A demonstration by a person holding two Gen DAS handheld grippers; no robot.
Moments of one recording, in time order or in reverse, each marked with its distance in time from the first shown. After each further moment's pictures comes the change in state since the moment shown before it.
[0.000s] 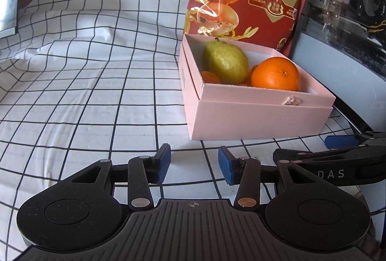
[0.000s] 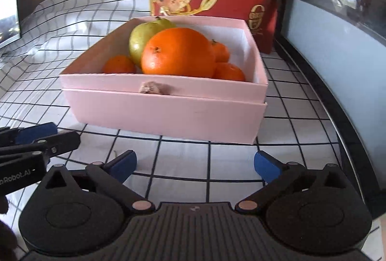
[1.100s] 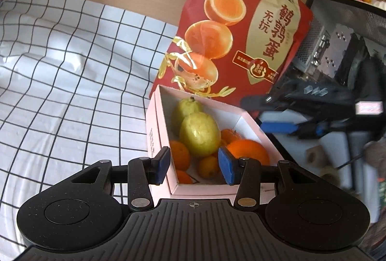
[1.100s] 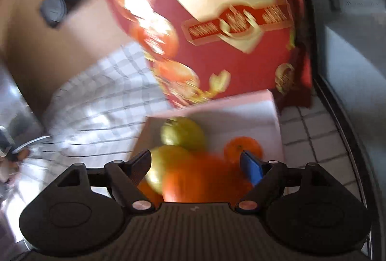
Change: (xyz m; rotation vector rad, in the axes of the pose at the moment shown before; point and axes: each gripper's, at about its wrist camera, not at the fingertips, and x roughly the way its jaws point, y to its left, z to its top) left arm 0.005 0.019 0.070 -0.157 -0.103 -0.242; right arm 0.029 -0.048 0.138 0.251 -0.037 0.353
